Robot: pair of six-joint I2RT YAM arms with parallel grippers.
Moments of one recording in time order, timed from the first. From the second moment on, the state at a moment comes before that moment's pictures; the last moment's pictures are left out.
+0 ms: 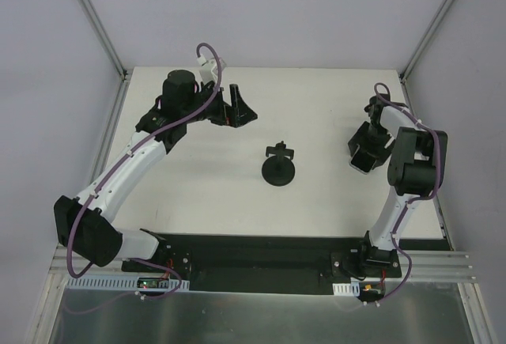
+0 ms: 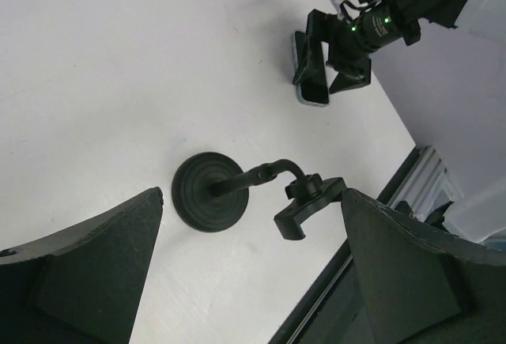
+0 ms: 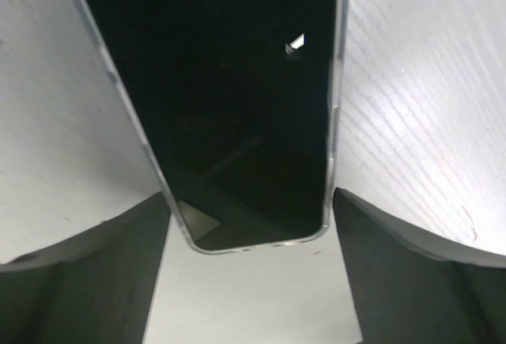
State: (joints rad) left arm -0.43 1.33 1.27 -0.27 0.50 -0.47; right arm -0.09 1.96 1.39 -0.90 0.18 0.58
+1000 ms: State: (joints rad) left arm -0.47 1.32 1.24 -0.35 0.55 -0.34; right arm -0.12 1.90 1.28 -0.76 0.04 0.46
